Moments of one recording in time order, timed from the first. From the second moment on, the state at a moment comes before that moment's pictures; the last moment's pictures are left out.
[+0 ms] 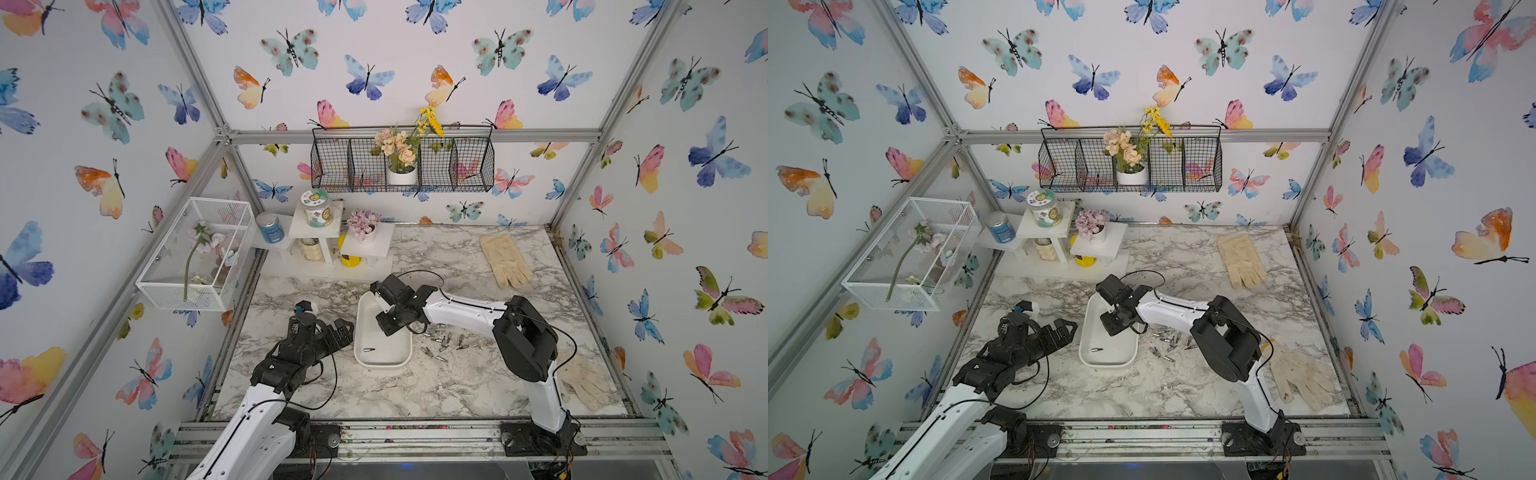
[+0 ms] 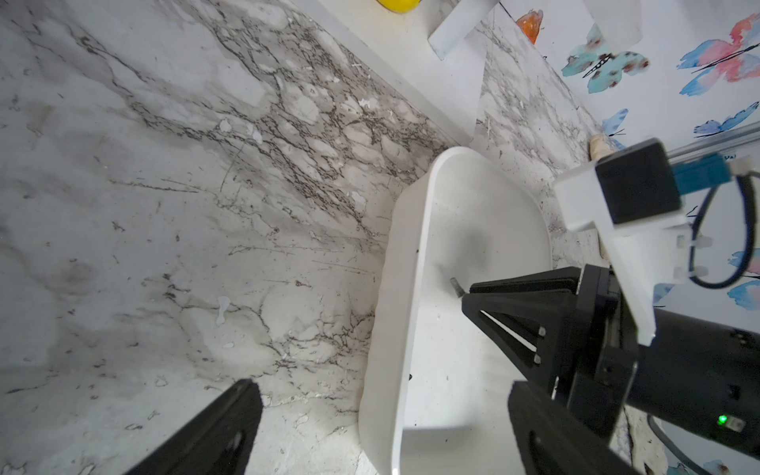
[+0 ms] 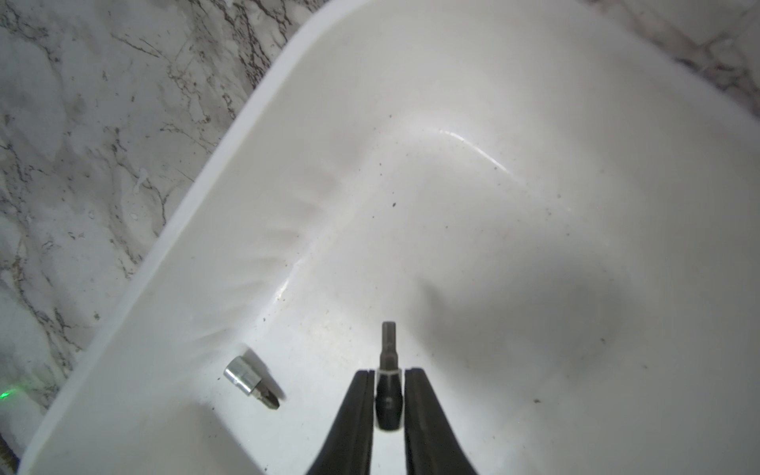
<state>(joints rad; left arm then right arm) -0.30 0.71 0.45 -0.45 0.14 -0.71 0.97 2.07 1.53 -0.54 -0.07 0.26</state>
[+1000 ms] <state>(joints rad) -0.30 0.82 0.44 -0.37 0.30 -0.67 0.86 1.90 1.54 -0.58 0.11 0.15</state>
